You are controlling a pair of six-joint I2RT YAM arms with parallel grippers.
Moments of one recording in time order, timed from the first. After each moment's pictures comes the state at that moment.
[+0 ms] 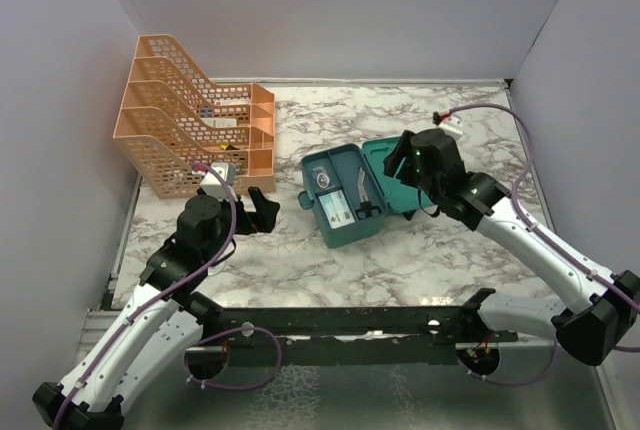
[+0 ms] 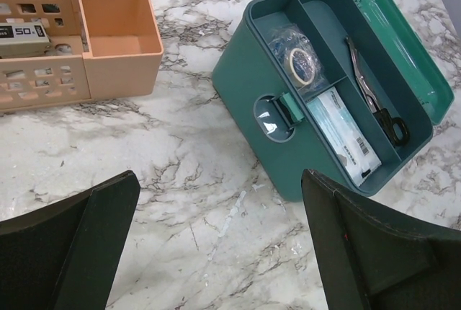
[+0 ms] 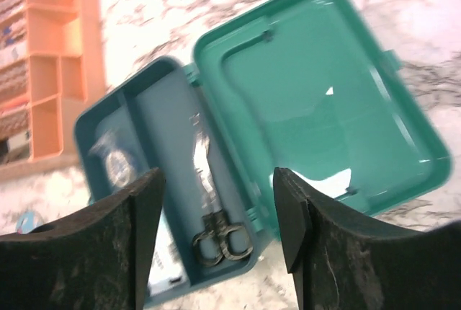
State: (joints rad) left arm -0.53 0.55 0.58 -0.39 -0.11 -0.46; right arm 0.71 1.16 1.09 -0.51 0.46 0.73
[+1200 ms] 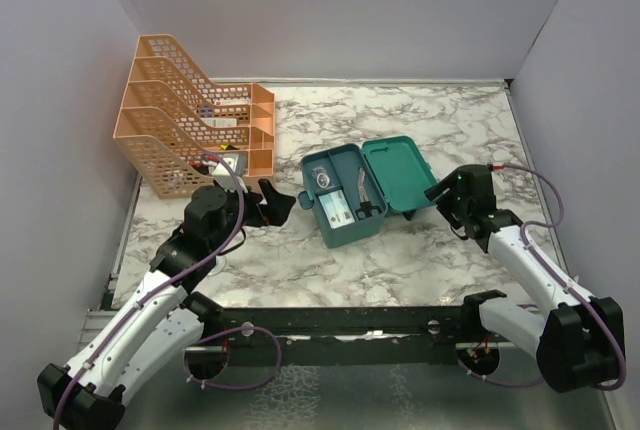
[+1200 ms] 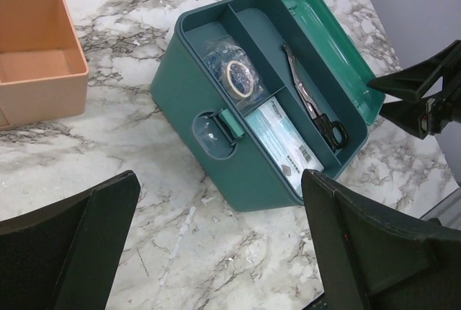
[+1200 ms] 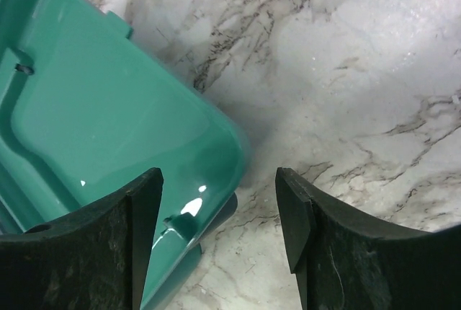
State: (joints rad) left arm -0.53 0.63 0.58 -0.23 0.04 -0.52; right arm 0.19 1.03 0.58 -0.30 0.18 0.96
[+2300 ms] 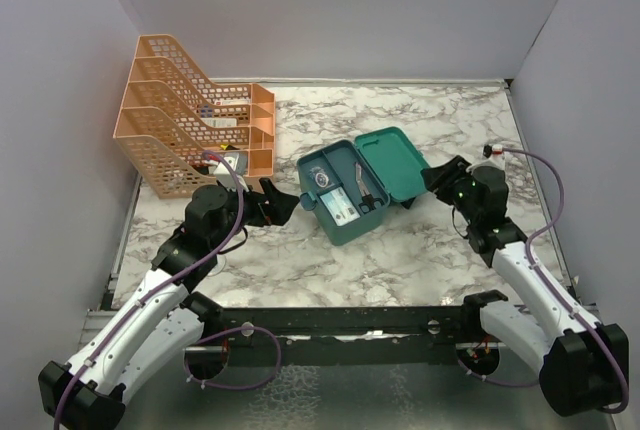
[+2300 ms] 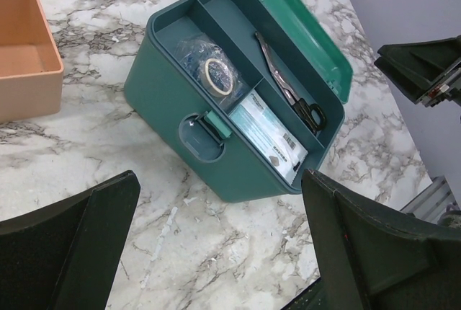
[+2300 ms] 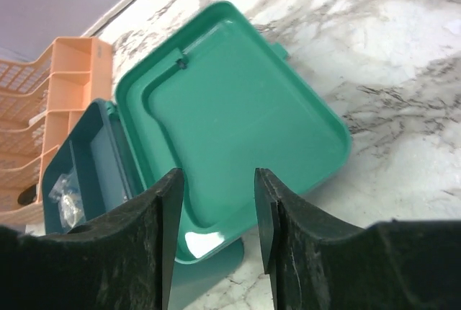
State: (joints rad) left arm -0.53 0.66 0.58 -0.19 0.09 -0.57; right arm 0.19 0.90 0.49 0.10 0.00 0.68
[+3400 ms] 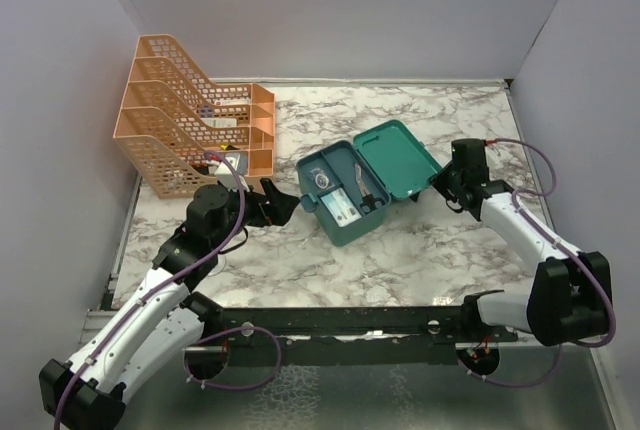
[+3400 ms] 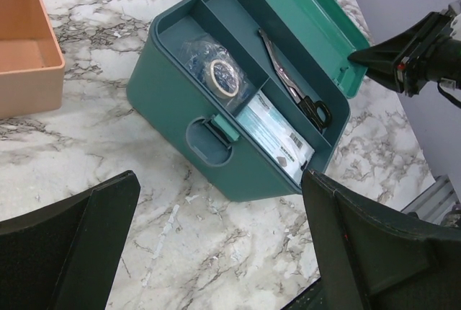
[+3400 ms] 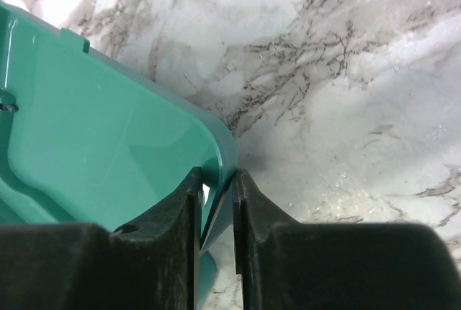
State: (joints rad) left arm -0.53 0.67 0.58 -0.19 0.09 -0.57; right arm 0.17 1.27 0.75 -0.27 0.20 0.90
